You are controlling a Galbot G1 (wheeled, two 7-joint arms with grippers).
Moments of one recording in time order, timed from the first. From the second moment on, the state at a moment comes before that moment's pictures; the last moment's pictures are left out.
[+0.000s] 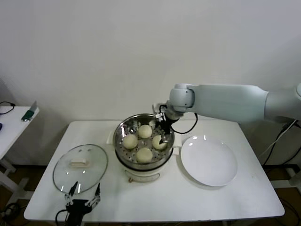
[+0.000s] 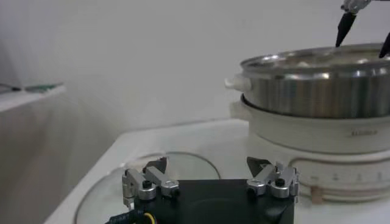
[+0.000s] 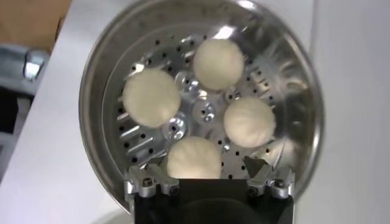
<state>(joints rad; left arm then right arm) 1.82 -1.44 -0.65 -2.05 -0.04 -0.02 0.00 0.72 1.12 -1.54 1.36 0.80 -0.44 -0.76</state>
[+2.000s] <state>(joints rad) 1.73 -1.26 -0.71 -1.89 0.76 -0.08 -0.39 -1.47 1.13 0.54 1.64 0.41 0.35 -0.15</state>
